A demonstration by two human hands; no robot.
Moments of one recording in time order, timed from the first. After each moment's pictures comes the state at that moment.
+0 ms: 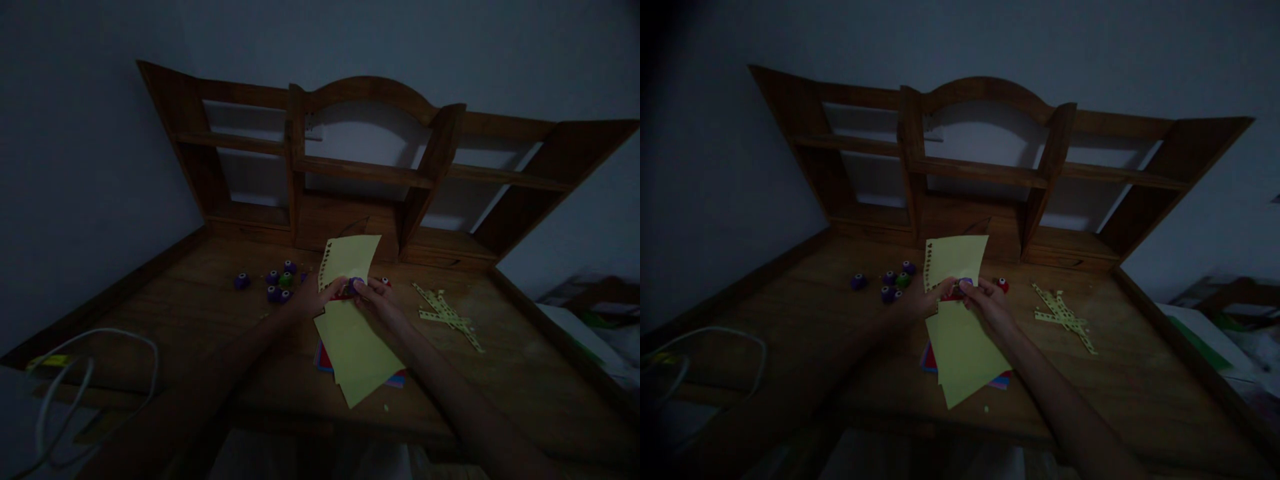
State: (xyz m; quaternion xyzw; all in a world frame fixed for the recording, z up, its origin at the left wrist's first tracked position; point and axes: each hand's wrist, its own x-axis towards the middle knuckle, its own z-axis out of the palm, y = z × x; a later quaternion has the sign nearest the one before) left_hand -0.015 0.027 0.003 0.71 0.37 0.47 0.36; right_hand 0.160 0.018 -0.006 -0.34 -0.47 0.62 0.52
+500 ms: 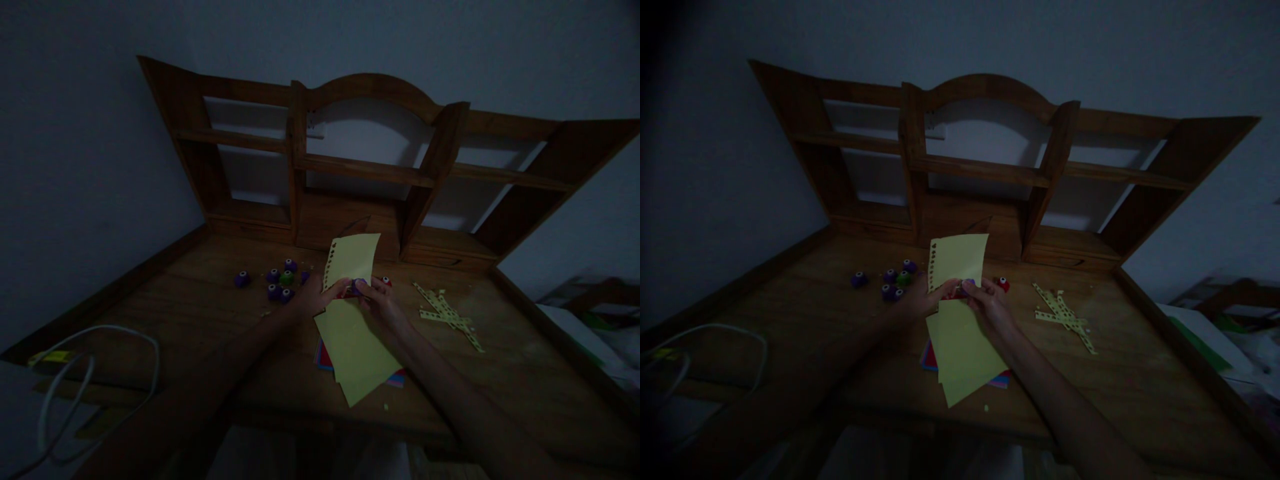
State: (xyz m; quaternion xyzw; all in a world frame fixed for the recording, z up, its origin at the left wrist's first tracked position) left_hand -0.014 0.028 -0.002 0.72 0.40 0.45 0.35; right_hand 0.155 0.010 0.005 -0.34 -0.41 0.64 0.55
